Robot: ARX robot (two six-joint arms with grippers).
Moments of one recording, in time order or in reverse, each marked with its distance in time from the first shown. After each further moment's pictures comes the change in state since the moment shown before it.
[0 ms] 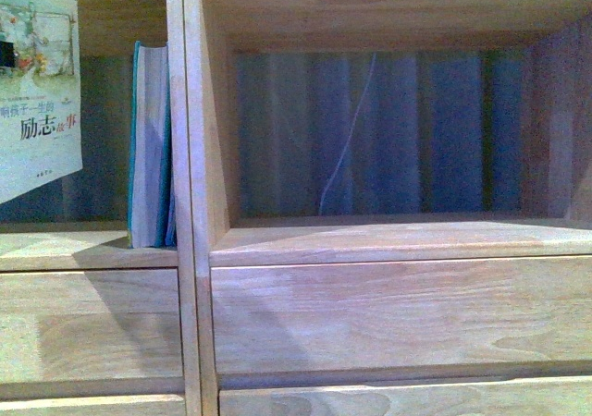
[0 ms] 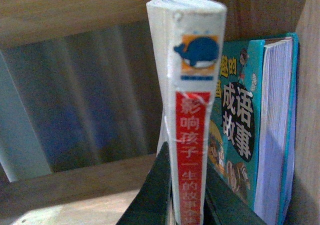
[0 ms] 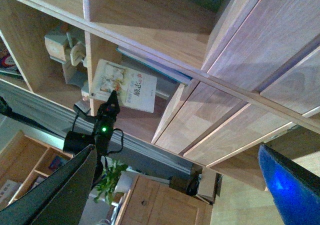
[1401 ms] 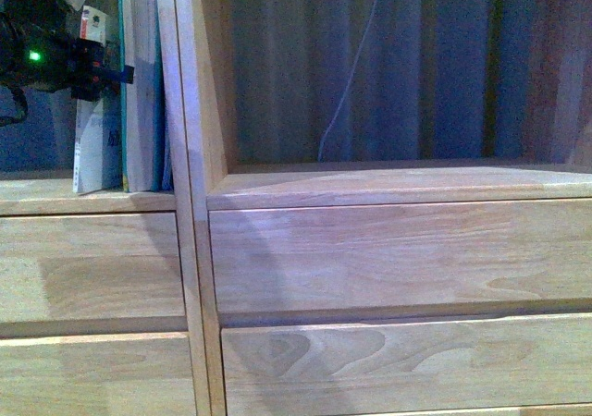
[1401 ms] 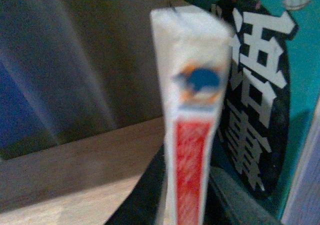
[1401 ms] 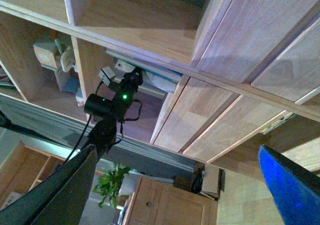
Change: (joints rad) left arm -0.132 0.427 0.517 -0.350 -0.088 0.093; right arm 0.023 -0.044 -0.043 -0.059 0.032 0.023
